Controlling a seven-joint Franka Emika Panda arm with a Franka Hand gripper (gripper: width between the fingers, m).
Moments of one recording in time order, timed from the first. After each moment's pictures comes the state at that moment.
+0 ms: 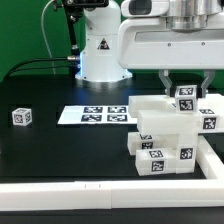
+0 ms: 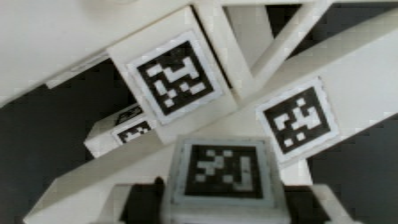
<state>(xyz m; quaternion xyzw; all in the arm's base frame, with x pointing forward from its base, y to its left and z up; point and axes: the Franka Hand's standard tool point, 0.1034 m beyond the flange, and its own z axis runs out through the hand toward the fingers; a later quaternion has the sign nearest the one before) 0.589 0.100 0.124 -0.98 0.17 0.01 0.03</state>
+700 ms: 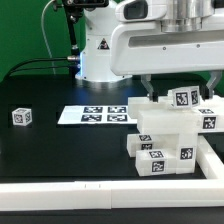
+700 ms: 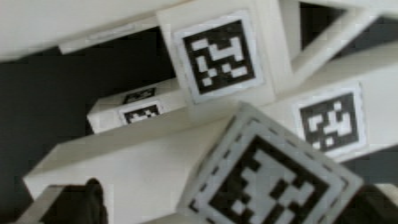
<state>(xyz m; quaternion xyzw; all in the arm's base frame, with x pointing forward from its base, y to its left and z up) 0.588 0.093 0.117 -1.00 0.02 0.00 0.04</state>
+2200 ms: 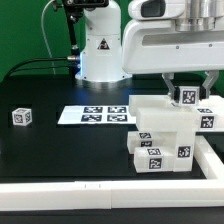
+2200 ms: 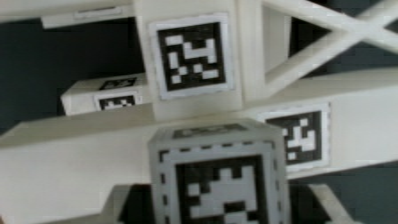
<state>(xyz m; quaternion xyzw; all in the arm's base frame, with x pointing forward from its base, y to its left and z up) 0.586 0.104 0.119 -1.00 0.07 0.00 0.02</state>
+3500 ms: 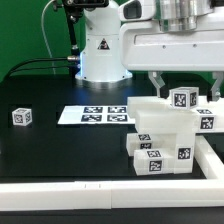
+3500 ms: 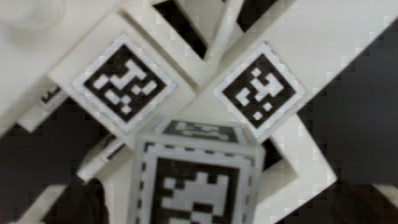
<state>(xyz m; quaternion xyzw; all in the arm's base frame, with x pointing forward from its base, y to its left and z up) 0.593 0.102 0.123 -0.98 0.19 0.00 0.07</state>
